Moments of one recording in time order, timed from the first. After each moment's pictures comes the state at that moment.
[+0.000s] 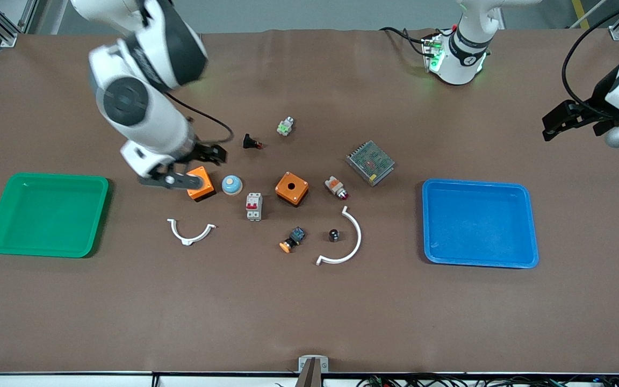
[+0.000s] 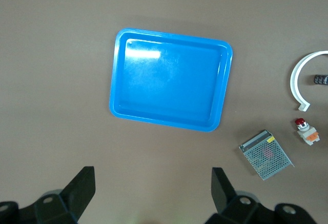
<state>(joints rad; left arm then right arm) -0.02 -0.03 -0.10 -1.56 0.05 1.52 -0.18 0.38 0.09 0.01 -1.77 0.06 1.69 0.44</state>
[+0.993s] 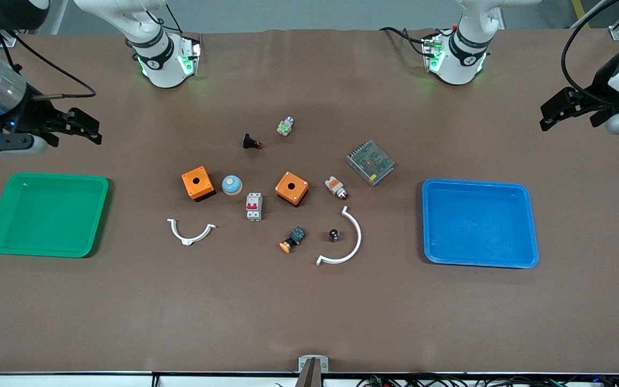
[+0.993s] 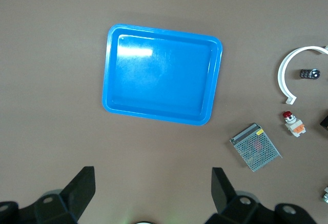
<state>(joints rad) -0.02 -0.05 -0.09 -1.56 0.01 1.50 -0.17 0.07 -0.10 0.01 -1.74 0.05 1.63 0.05</state>
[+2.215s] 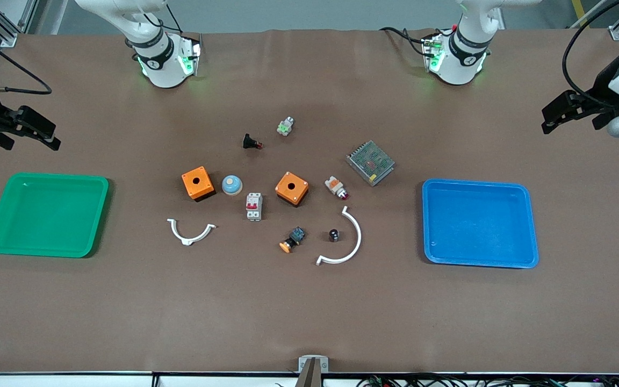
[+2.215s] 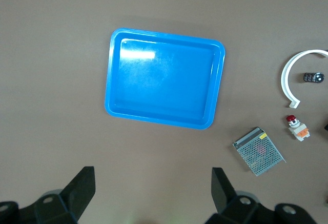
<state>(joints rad) -0.01 -0.04 -0.10 -1.56 0.02 1.51 -0.17 -0.01 -0.06 0.01 -1.62 0.04 1.63 0.05</state>
